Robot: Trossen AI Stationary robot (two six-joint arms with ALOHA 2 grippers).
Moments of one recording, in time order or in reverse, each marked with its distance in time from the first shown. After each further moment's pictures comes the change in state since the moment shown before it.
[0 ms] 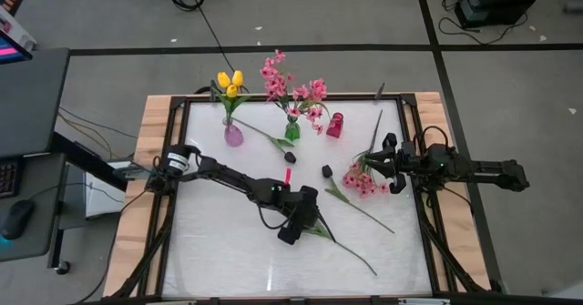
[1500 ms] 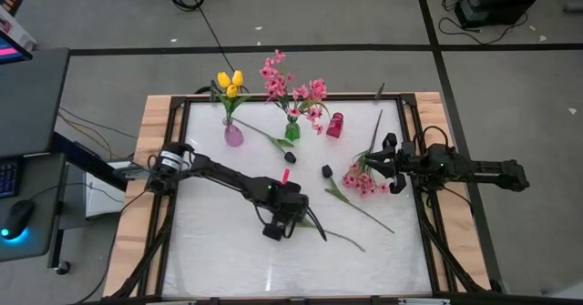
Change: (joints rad) left arm -0.003 -0.065 -0.002 -0.388 -0.094 -0.090; right arm 0.000 0.000 0.000 0.000 0.000 0.000
